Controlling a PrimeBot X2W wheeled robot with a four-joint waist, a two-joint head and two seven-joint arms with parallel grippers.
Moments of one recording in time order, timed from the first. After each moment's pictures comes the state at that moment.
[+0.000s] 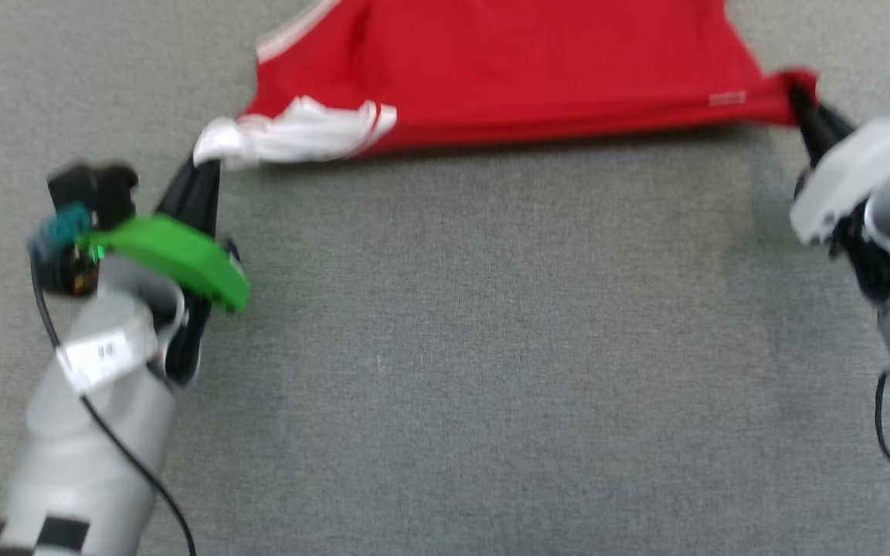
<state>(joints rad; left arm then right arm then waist) -0.70 0.33 -0.32 0.67 -0.61 -0.13 -0.26 -0.87 -0.37 0.33 0.77 0.60 0.13 -0.01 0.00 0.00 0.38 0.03</state>
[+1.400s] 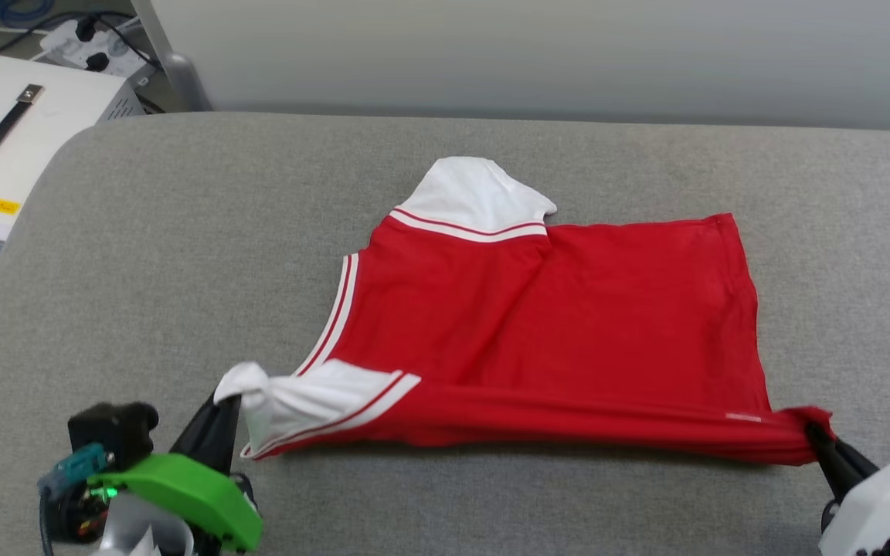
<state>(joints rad) 0.08 0.43 -0.24 -0.14 -0.64 0.15 0.04 0.17 -0.21 -0.12 -0.14 0.43 0.14 0.39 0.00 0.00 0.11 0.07</state>
